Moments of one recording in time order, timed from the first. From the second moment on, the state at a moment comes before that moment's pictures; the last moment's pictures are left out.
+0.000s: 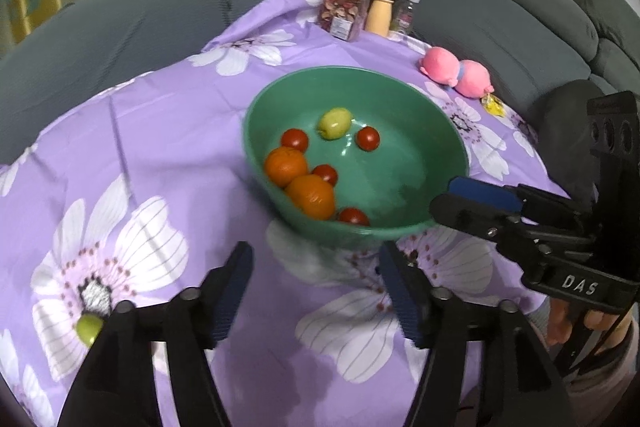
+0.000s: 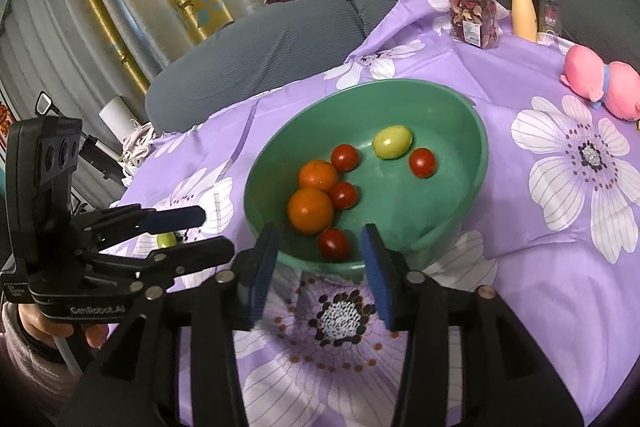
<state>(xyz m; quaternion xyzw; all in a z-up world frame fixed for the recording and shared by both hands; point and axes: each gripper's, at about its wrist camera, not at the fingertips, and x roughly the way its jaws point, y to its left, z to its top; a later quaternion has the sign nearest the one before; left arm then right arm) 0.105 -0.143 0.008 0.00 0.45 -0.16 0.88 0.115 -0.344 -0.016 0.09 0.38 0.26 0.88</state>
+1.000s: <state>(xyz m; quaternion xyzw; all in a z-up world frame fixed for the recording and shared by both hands) 0.041 -0.078 -0.024 -0.04 0.49 -0.07 0.87 0.078 -0.283 -0.004 0.04 0.40 0.31 0.86</state>
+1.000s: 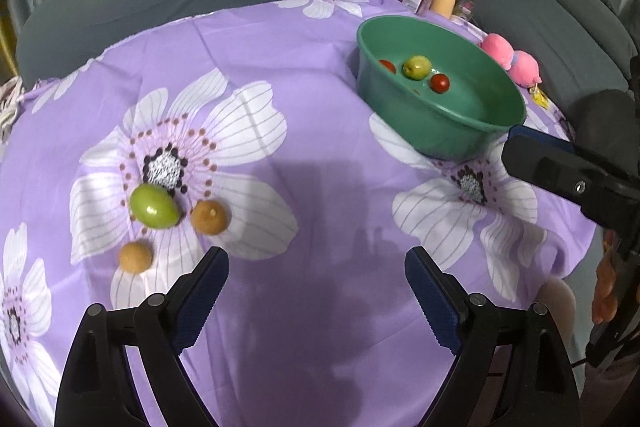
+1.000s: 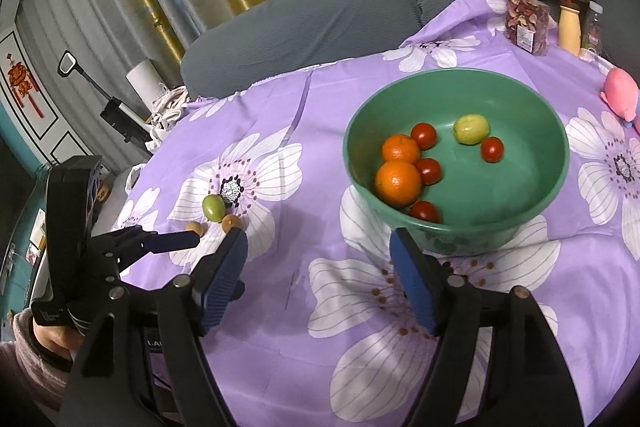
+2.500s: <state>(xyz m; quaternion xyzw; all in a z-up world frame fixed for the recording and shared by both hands) -0.011 0.025 -0.030 -0.15 0.44 -0.06 0.88 0.064 -0.189 -0.026 -0.04 0.45 0.36 0.82</state>
